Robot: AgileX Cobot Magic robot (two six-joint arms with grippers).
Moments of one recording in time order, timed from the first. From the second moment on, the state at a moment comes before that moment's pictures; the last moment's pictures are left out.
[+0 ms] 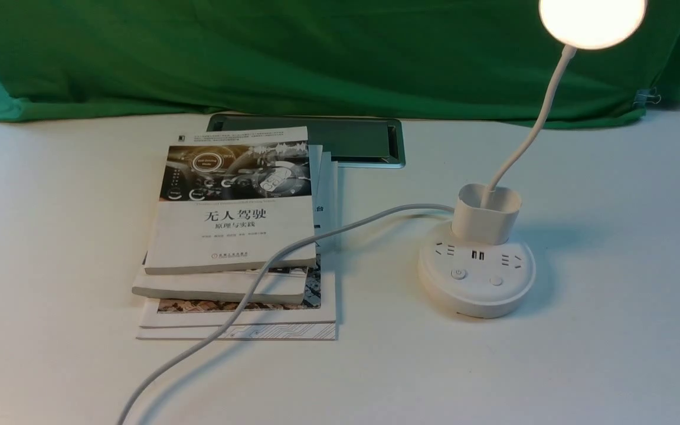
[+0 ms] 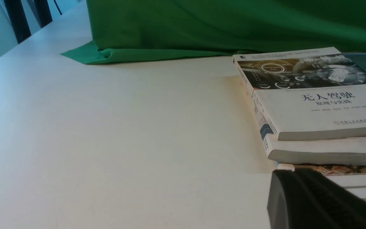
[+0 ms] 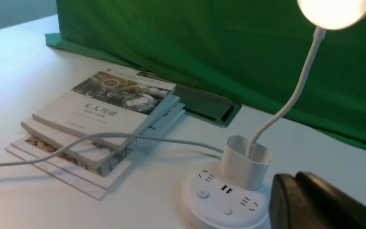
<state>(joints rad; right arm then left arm) 0.51 0.36 -0.41 -0.04 0.27 -0.02 0.01 0.00 0.01 -0.05 0.22 0.08</state>
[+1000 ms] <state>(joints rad) -0.04 0.00 0.01 -0.05 0.06 0.06 0.01 0.00 0.01 -0.05 0.21 0.08</state>
